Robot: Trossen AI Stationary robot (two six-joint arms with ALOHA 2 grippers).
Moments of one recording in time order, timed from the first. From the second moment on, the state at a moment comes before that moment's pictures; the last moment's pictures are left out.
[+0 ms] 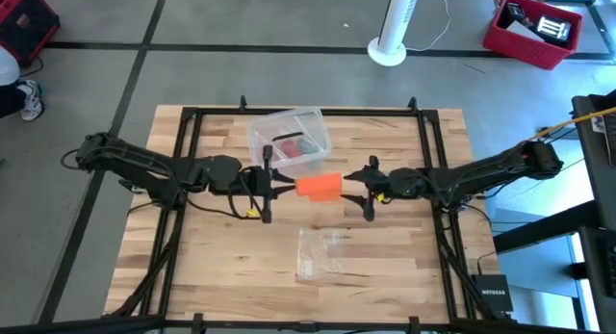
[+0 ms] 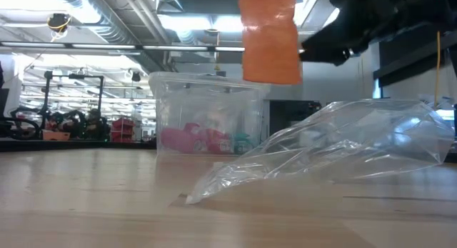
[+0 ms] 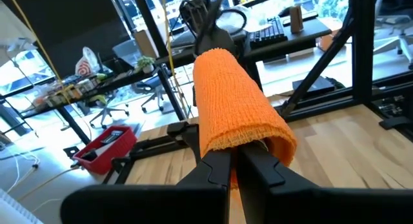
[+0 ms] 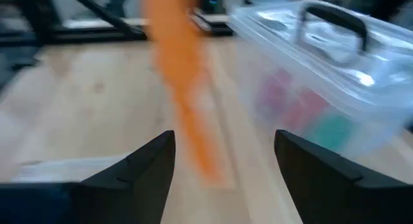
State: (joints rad) left arm -0.20 1.24 1.00 0.15 -0.30 0.30; right arm 0.13 1.08 0.48 0.26 0.26 0.08
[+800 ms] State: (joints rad) left arm -0.21 1.24 1.00 0.23 -0.28 0.27; right arm 0.13 1.27 0.47 0.59 0.10 0.07
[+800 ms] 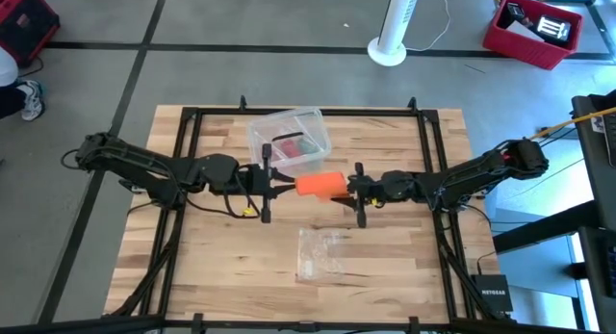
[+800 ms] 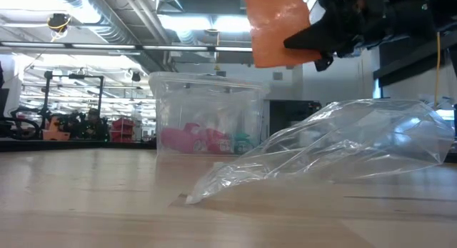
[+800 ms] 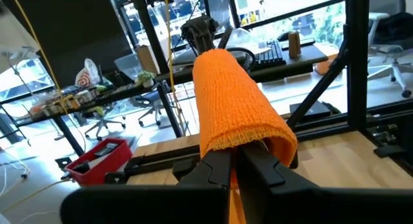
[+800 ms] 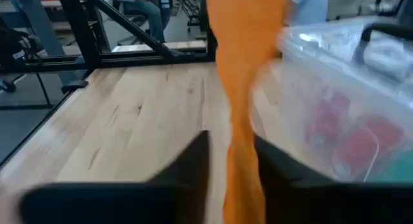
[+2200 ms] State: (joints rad) left arm -0.08 1.23 0.88 0.39 -0.46 0.45; right arm 0.51 1.24 0.96 0.20 0.31 -0.01
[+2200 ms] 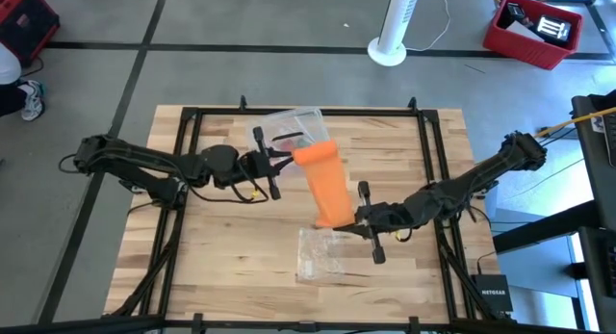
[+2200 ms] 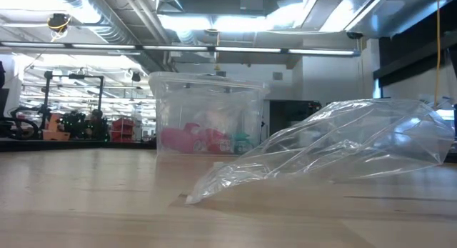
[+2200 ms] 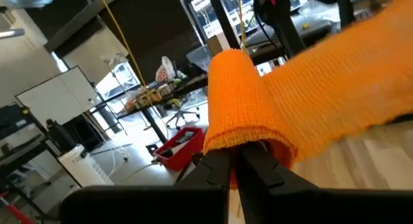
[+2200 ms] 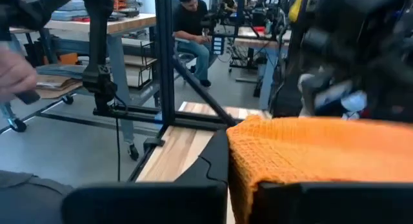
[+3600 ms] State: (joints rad) left arm -0.36 1.57 0.88 0.62 -0.56 0.84; right arm -0.03 1.43 1.28 -0.27 0.01 0.16
